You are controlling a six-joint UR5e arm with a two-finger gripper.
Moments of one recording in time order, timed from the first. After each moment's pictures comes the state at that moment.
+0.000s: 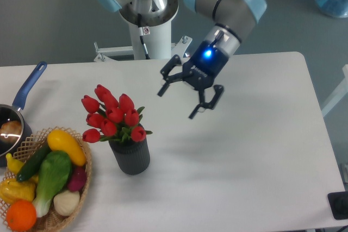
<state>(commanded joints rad) 2.84 -1.65 -1.91 -0.84 0.70 1.34</state>
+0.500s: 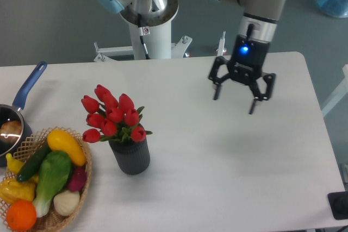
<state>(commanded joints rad) 2.85 -1.79 -1.75 -0.83 1.18 1.36</state>
